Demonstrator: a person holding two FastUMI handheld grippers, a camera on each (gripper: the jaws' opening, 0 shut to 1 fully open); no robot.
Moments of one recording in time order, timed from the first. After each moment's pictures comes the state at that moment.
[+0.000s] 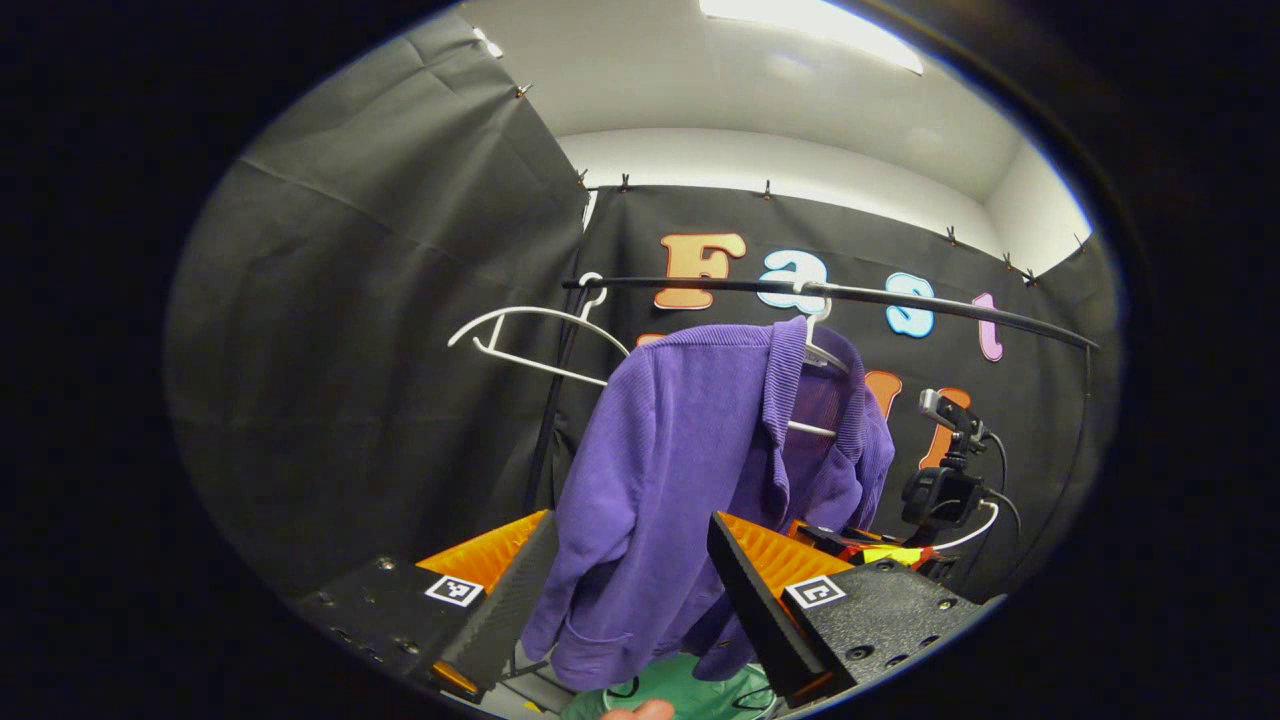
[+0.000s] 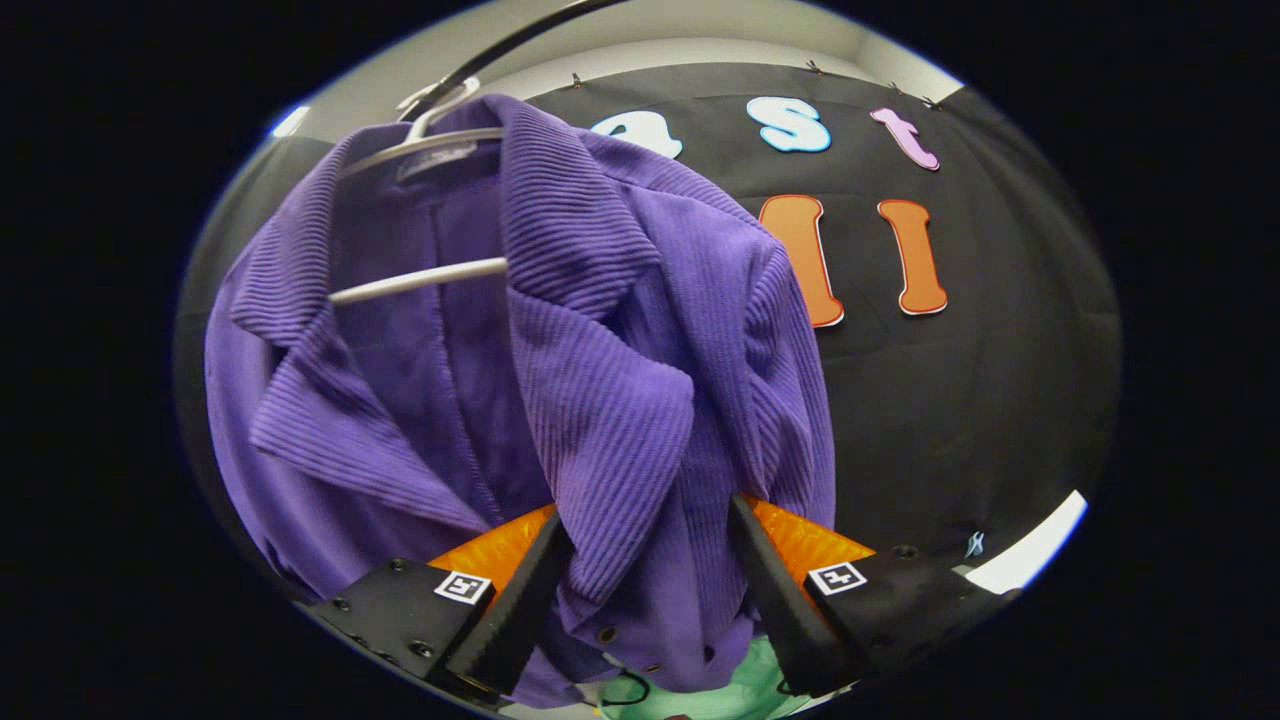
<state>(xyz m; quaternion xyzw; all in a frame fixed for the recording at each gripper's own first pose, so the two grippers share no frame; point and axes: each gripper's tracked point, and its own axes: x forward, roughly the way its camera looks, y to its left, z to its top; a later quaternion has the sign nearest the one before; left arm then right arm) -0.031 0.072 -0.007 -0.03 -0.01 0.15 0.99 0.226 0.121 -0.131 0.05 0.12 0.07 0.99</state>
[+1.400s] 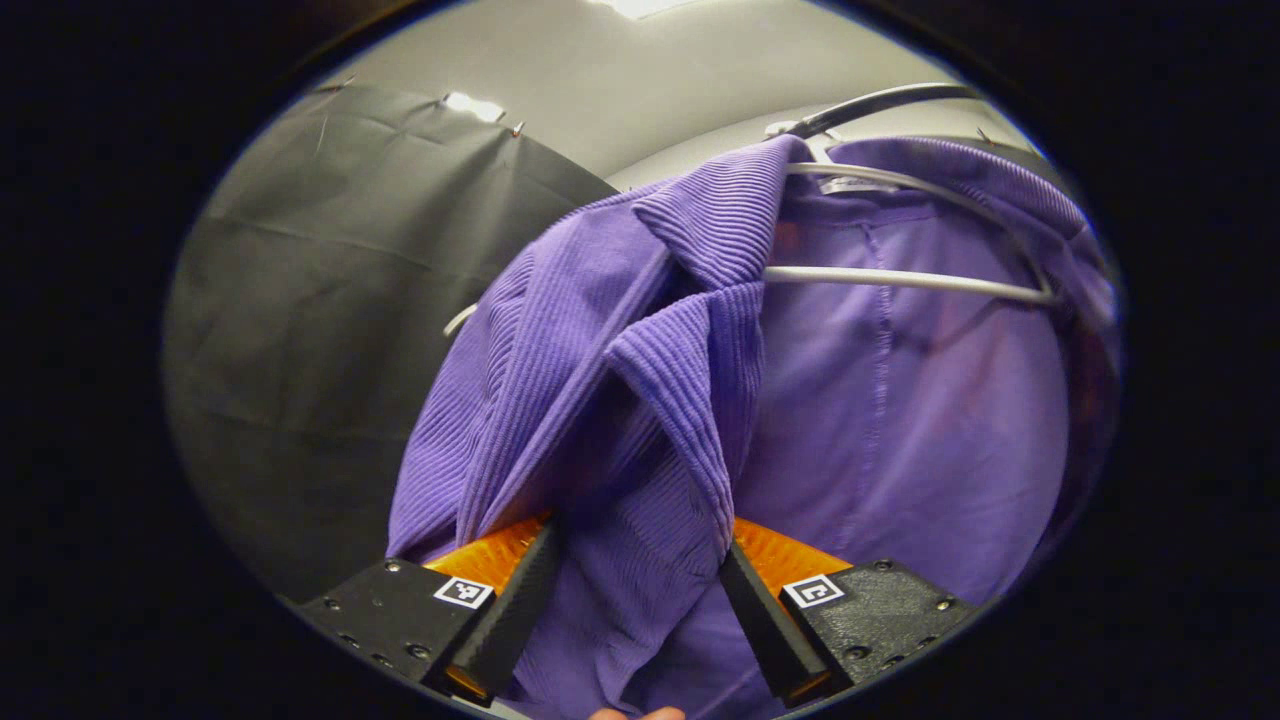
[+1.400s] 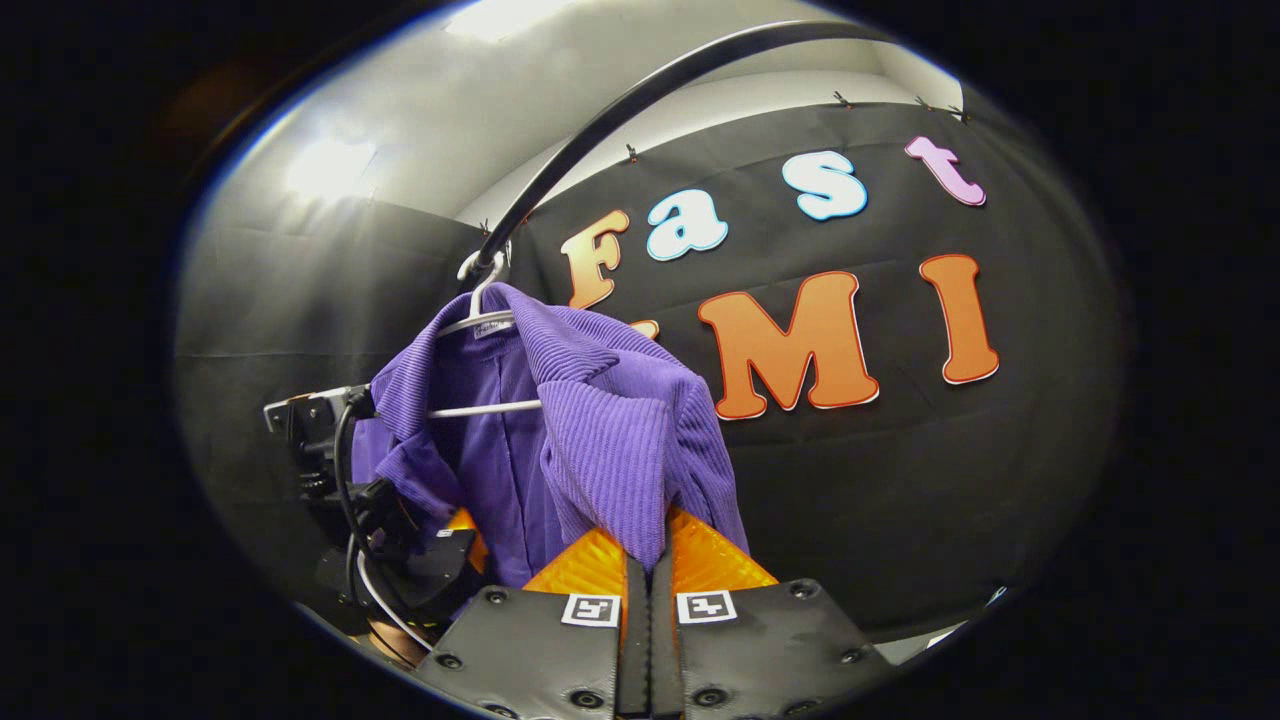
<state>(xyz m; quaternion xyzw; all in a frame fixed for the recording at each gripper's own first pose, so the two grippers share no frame) 0.086 0.103 -0.072 0.11 -0.05 0.39 0.91 0.143 0.012 -0.030 0.06 0.04 0.25 0.97</state>
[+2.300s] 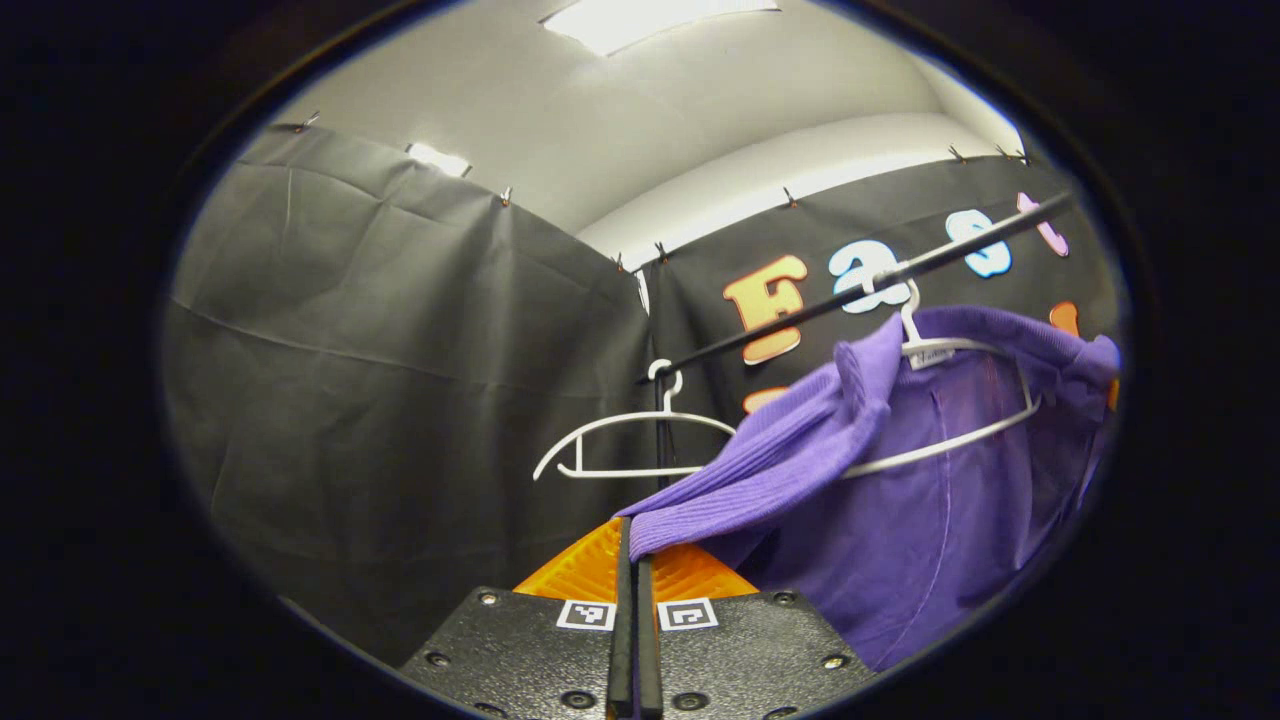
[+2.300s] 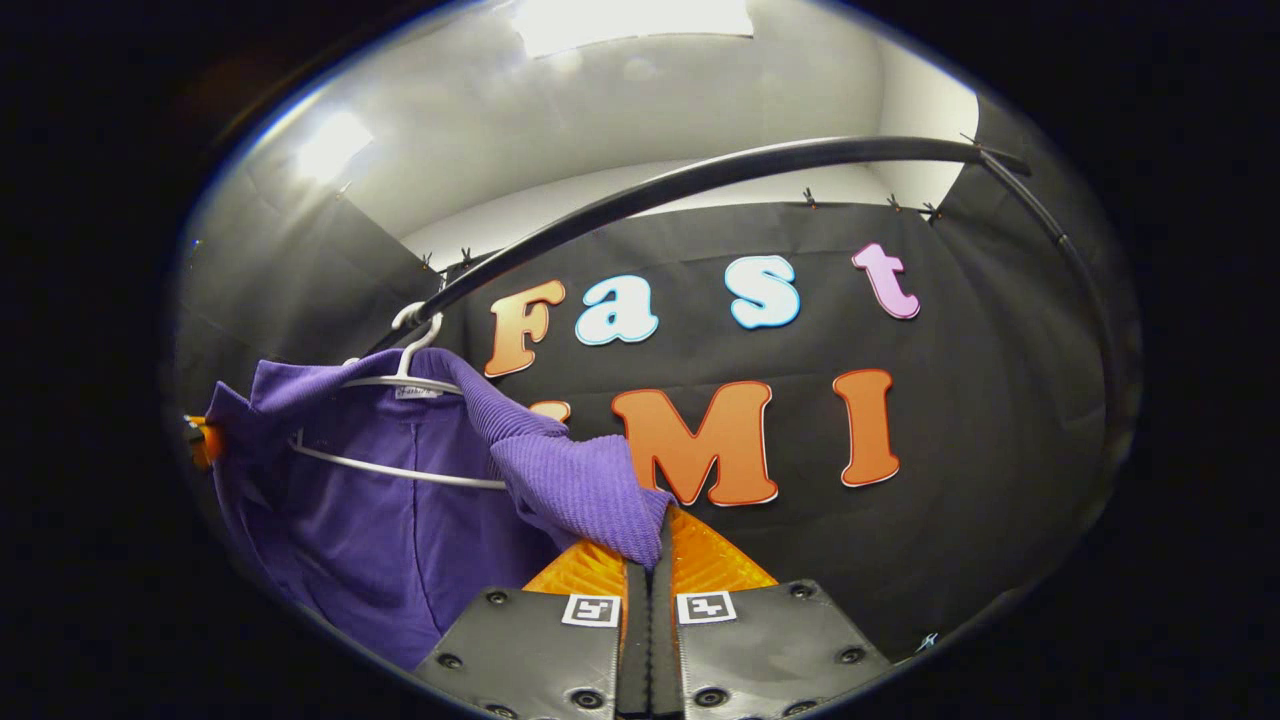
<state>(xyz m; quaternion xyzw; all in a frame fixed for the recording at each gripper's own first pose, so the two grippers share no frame) -0.003 0.126 0.090 0.18 -0.12 0.31 0.92 0.155 -0.030 0.041 0.01 -0.12 0.09 0.99</state>
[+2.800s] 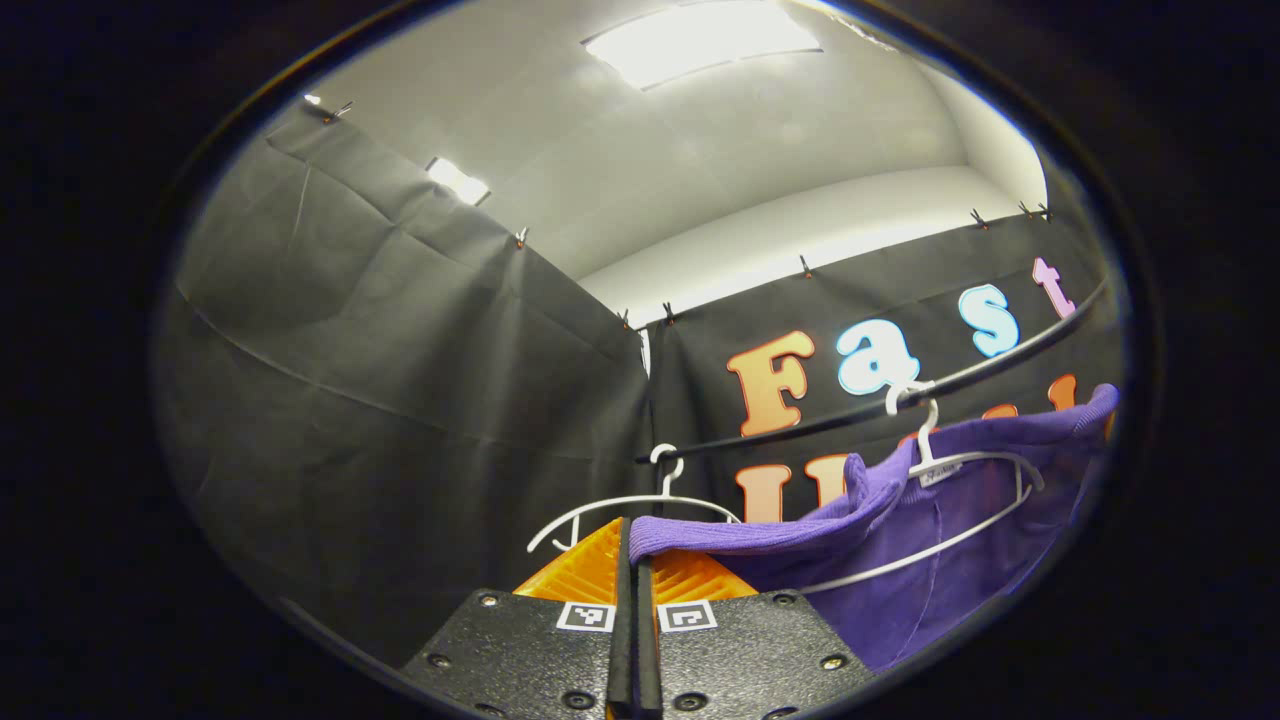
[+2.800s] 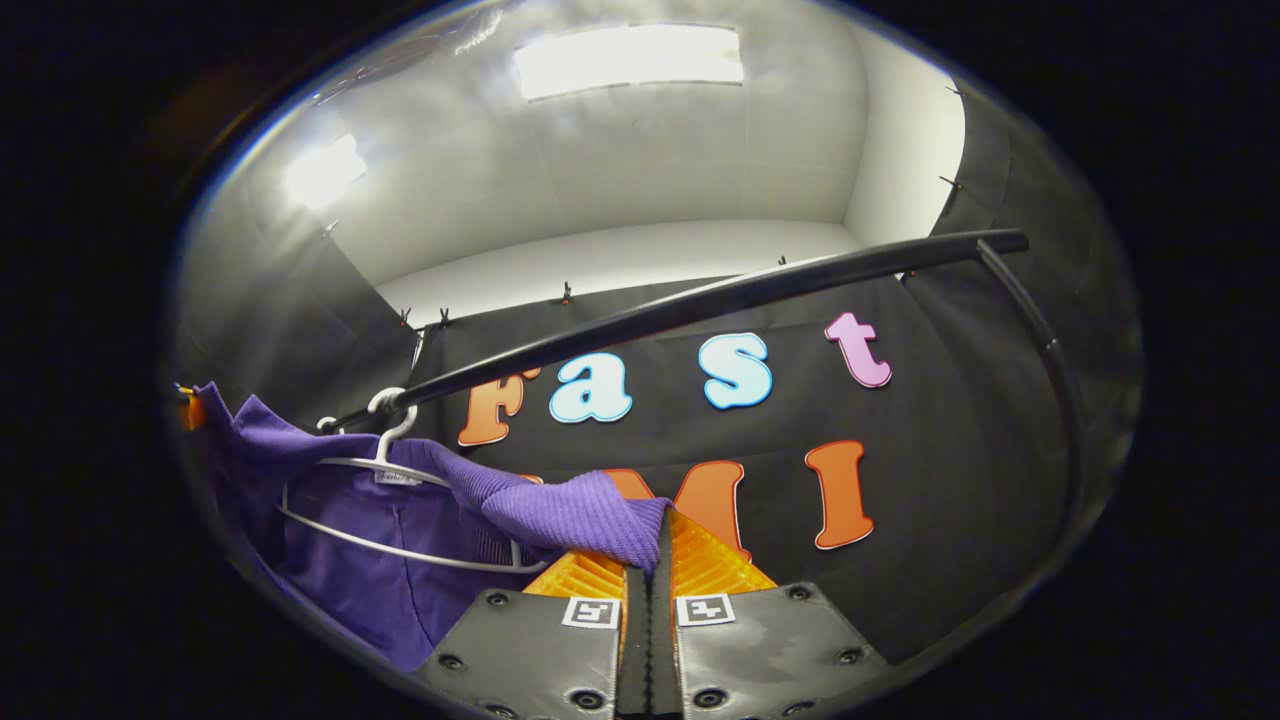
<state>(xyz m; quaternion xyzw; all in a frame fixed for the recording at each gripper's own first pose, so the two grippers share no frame) 0.001 0.130 0.167 0.13 -0.19 0.28 0.93 0.149 -0.046 0.119 0.02 -0.23 0.05 0.97</state>
